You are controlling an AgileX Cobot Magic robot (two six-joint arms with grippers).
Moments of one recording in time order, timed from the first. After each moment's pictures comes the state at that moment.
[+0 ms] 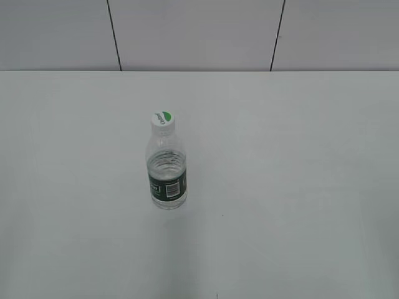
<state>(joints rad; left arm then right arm) 0.05 -0.01 -0.54 -0.09 1.06 0.11 0.03 -0.01 -0.50 0.07 1.10 -0.11</state>
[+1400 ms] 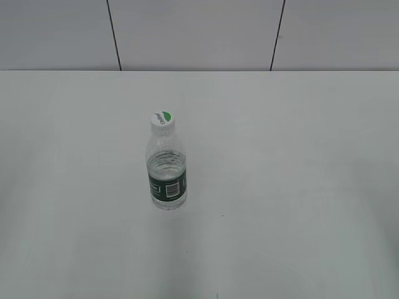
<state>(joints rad) 0.05 0.33 -0.38 -0.09 0.21 0.11 0.03 0.05 -0.36 0.08 0.47 -0.11</state>
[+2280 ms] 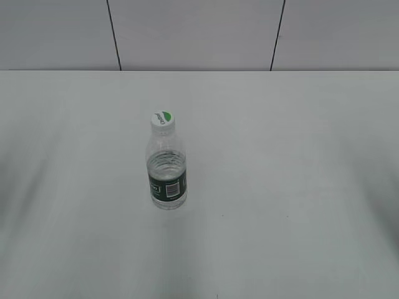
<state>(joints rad) -0.13 0.85 -0.30 -0.10 -0.30 0.11 0.03 0.58 -0.29 0.09 -0.09 -0.11</state>
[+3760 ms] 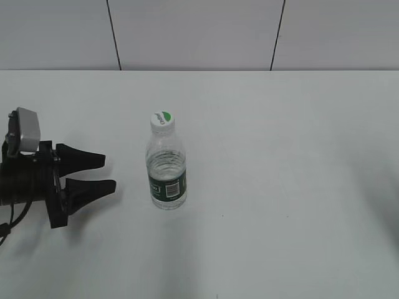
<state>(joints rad) 0.10 2.06 -0.60 1.36 -1.20 -0.28 0.03 0.70 -0.29 0.09 -0.11 -0.10</state>
